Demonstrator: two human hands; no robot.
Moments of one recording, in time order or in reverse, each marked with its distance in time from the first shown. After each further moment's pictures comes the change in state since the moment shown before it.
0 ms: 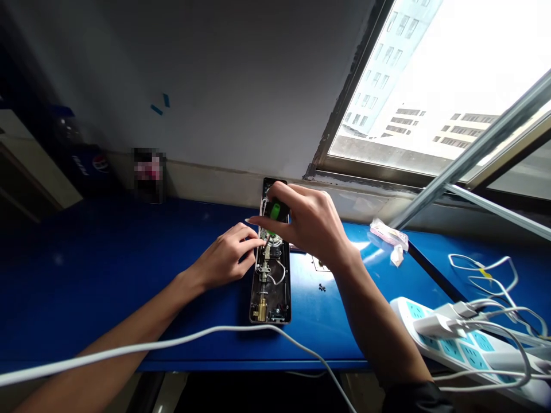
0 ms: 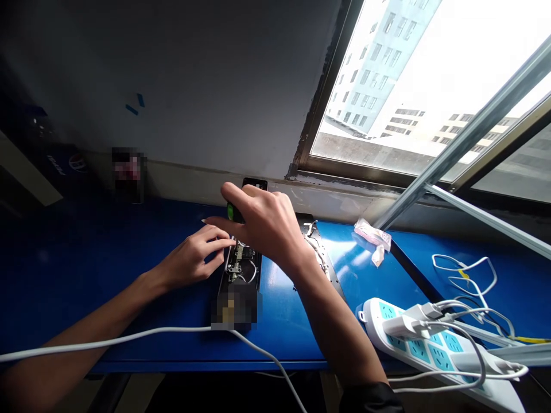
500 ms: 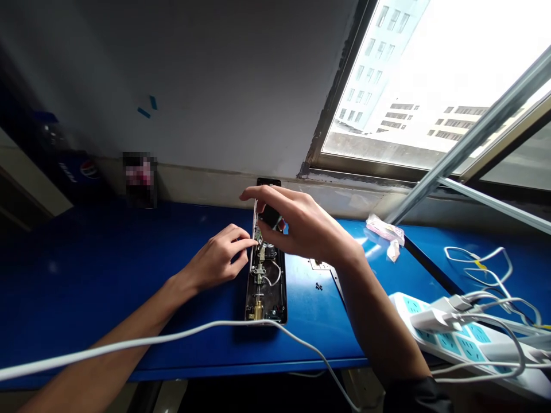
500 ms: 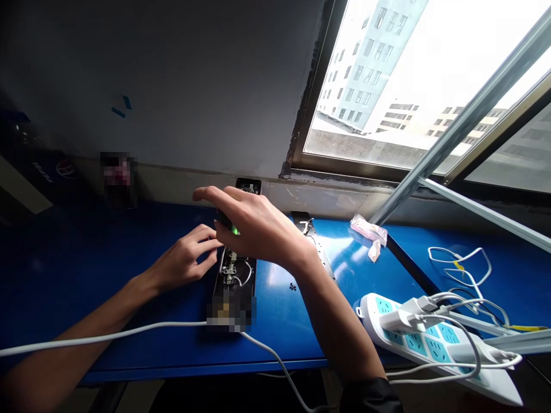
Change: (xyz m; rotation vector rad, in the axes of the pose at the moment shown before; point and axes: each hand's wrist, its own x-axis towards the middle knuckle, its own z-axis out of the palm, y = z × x) left_hand 0.002 -0.003 -0.002 0.007 -0.033 -0.016; right_hand -0.002 0.006 -0.009 0.331 -0.124 -0.163
